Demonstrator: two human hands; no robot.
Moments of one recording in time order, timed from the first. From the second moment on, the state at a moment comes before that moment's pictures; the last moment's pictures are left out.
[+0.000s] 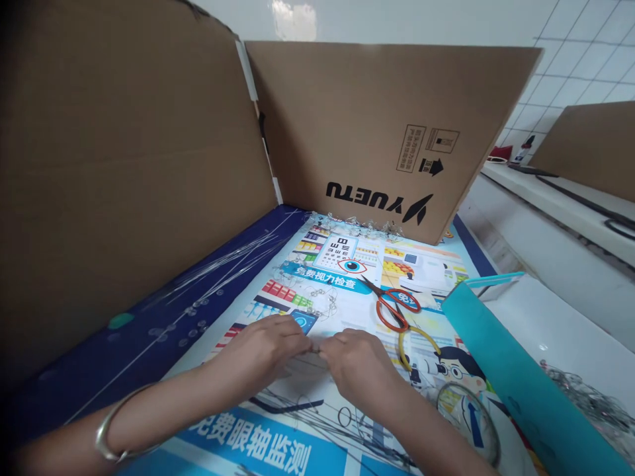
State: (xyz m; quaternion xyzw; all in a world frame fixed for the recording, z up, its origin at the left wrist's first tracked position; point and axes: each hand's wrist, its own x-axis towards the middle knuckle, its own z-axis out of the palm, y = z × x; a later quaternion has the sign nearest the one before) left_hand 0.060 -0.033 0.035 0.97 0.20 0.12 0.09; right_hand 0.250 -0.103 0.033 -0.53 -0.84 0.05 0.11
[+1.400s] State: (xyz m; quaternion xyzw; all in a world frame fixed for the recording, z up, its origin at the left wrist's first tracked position) left_hand 0.067 0.002 0.001 0.93 0.19 0.15 0.26; right_hand 0.252 -0.090 -0.003 -0.62 -0.76 0.12 0.14
